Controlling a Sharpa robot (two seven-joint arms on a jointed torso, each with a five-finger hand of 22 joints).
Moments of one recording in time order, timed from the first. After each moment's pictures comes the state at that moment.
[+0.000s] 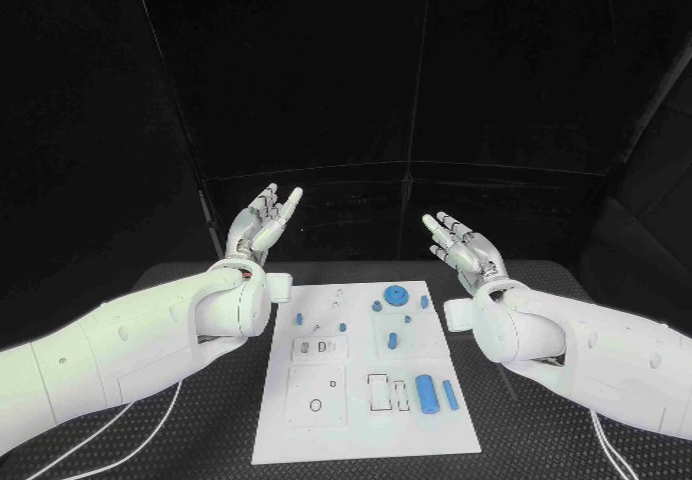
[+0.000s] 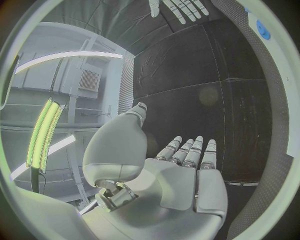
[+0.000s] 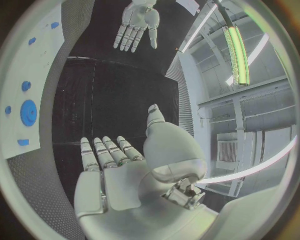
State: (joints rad) left arm 1.08 -0.71 0.07 1.39 -0.03 -0.64 0.55; left_hand 1.06 -0.07 0.12 0.28 0.06 0.15 0.13 0.02 0.02 0.08 0.17 0.01 0.01 0.16 0.17 0.02 0.03 0.15 0.05 0.26 0.01 0.01; right arm 0.99 -0.78 0.11 1.49 -0.15 -0.56 0.41; right_hand 1.08 0.17 -0.23 0.09 0.17 0.17 0.13 0.02 0.02 0.19 0.22 0.02 0.03 0.17 0.21 0.02 0.02 0.06 0.15 0.28 0.05 0.03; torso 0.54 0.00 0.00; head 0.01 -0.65
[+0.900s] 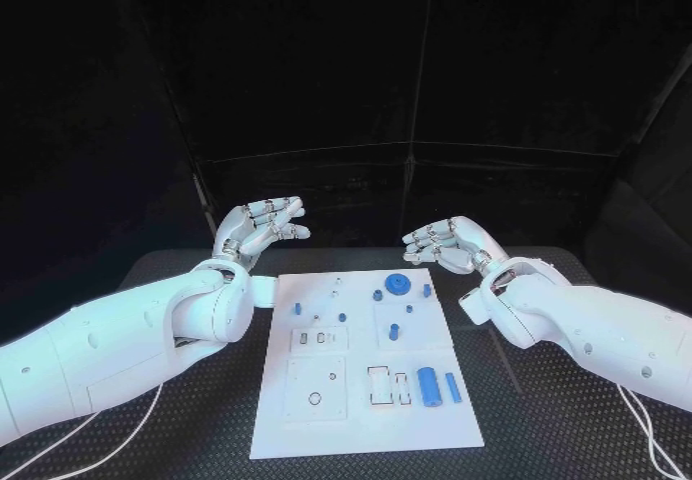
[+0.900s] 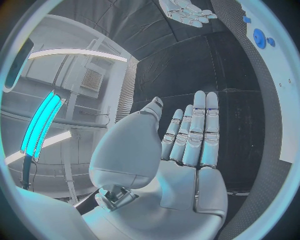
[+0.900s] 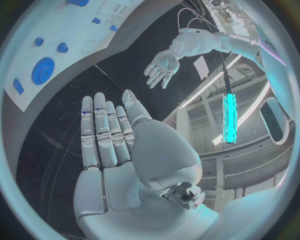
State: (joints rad) left arm 1.07 -0.80 0.06 1.46 -0.05 -0.51 0.56; left_hand 1.35 -0.01 0.11 0.24 0.06 0.83 0.21 0.13 0.07 0.92 0.17 0.17 0.07 1.12 0.11 0.31 0.19 0.17 0.93 0.22 0.43 0.19; right arm 1.02 -0.78 0.13 1.39 -0.88 -0.45 0.27; right_hand 1.42 0.16 -0.14 -0.27 0.18 0.91 0.21 0.14 0.07 1.06 0.14 0.15 0.06 1.17 0.08 0.25 0.10 0.17 0.86 0.20 0.48 0.22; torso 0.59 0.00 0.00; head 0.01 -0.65
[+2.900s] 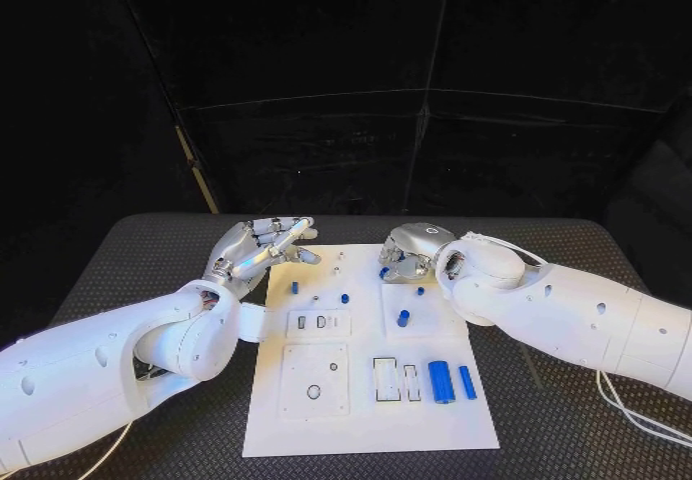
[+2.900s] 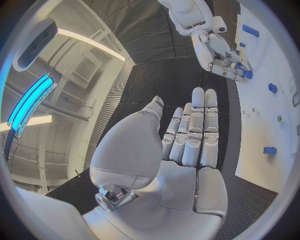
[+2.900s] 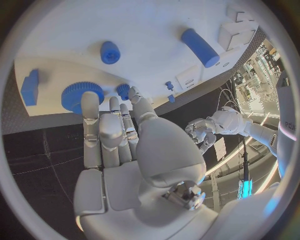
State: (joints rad) left arm 1.06 -0.91 0.07 1.68 -0.07 -0.40 0.51; left_hand 1.36 0.00 0.09 0.24 0.06 0.88 0.22 0.12 0.07 0.99 0.16 0.14 0.07 1.19 0.09 0.34 0.26 0.17 0.99 0.20 0.47 0.20; right arm 1.10 -0.64 0.13 1.36 -1.72 -0.19 -0.21; right_hand 1.34 0.13 -0.14 -0.29 0.26 1.02 0.15 0.07 0.07 1.20 0.08 0.10 0.07 1.46 -0.01 1.16 0.92 0.17 1.08 0.10 1.08 0.64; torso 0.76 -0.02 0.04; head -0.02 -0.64
